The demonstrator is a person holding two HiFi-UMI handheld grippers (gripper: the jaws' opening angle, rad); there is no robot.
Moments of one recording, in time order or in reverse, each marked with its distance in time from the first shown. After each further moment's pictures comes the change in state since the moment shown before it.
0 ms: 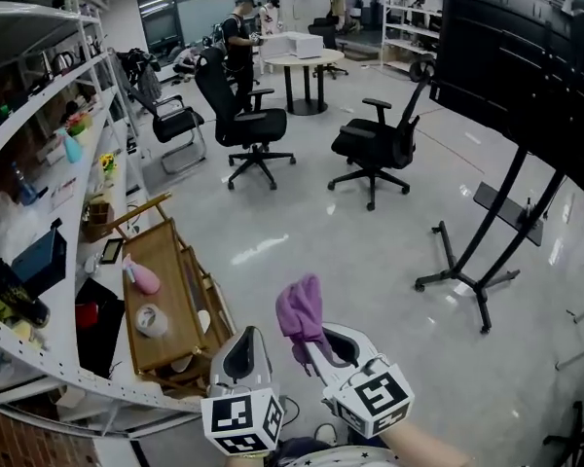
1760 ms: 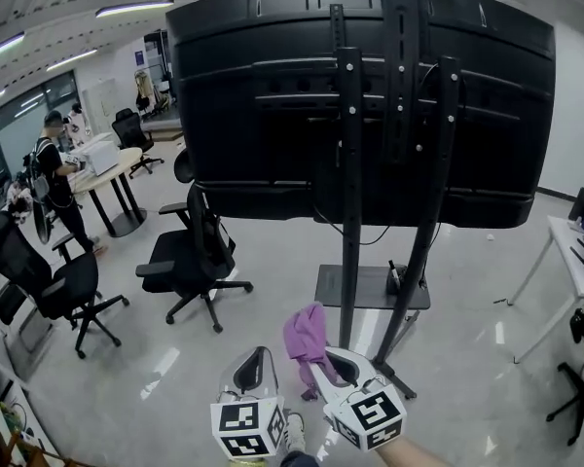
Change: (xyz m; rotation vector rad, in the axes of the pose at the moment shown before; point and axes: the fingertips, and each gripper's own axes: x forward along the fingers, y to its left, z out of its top) left arm 0.494 -0.583 0.058 0.165 0.050 -0.696; right arm -0.163 -0.688 0.072 -0.009 -0.053 -0.692
